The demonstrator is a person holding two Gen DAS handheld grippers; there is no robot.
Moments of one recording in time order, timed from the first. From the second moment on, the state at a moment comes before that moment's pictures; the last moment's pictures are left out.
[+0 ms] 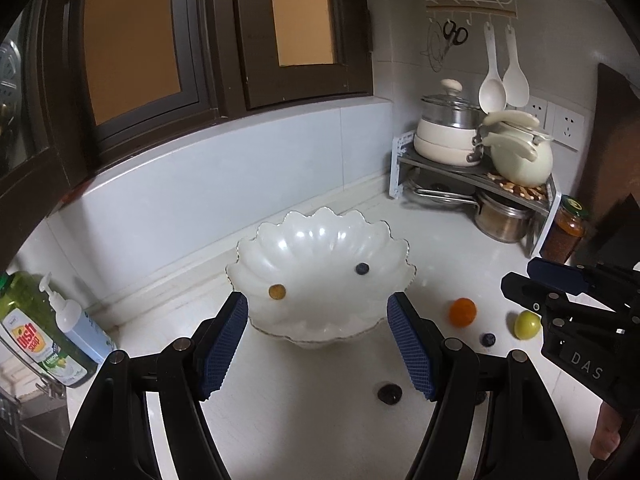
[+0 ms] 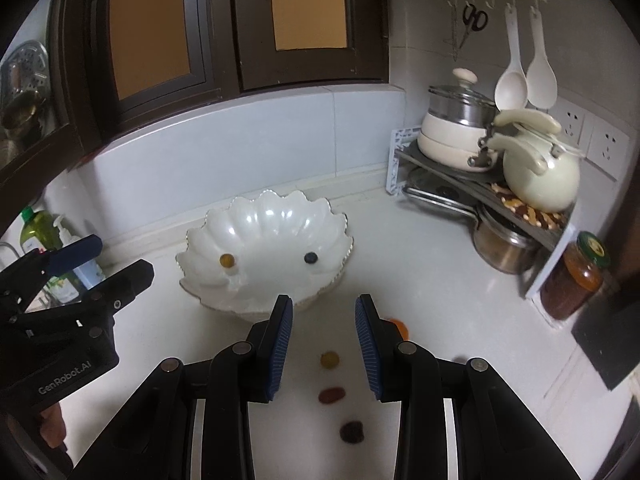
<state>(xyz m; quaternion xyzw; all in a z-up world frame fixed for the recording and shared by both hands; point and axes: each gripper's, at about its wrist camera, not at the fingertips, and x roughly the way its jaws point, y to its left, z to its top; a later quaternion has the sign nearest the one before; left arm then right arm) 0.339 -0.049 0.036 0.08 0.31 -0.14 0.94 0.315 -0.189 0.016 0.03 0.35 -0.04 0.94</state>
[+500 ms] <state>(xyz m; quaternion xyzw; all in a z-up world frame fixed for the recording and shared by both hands) 0.315 -0.057 0.007 0.11 0.33 -0.16 0.92 0.283 -0.194 -0.022 0.04 0.40 -0.06 0.91</state>
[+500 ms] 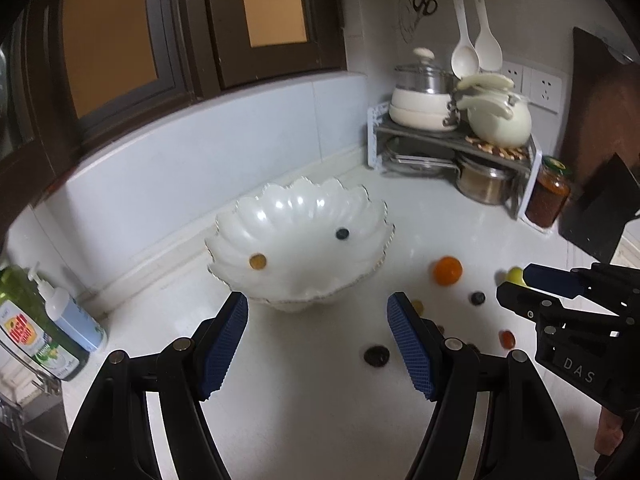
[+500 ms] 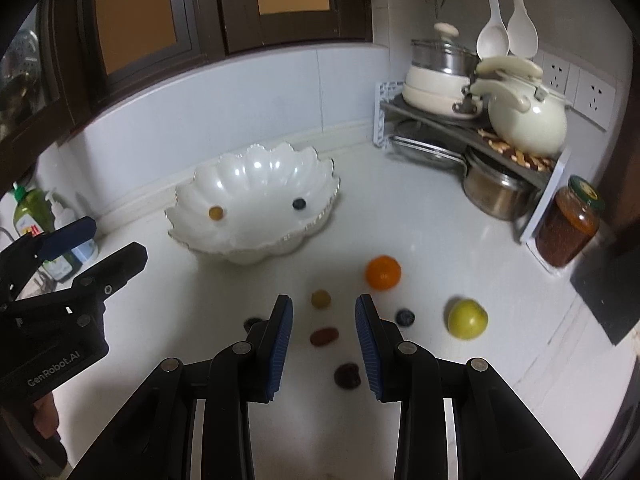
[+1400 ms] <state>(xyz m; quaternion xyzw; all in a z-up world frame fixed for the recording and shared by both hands) 0.290 -0.059 -0.059 0.13 0.38 -0.20 0.89 0.258 -0.191 -0.074 0.03 0.42 -0.07 0.90</state>
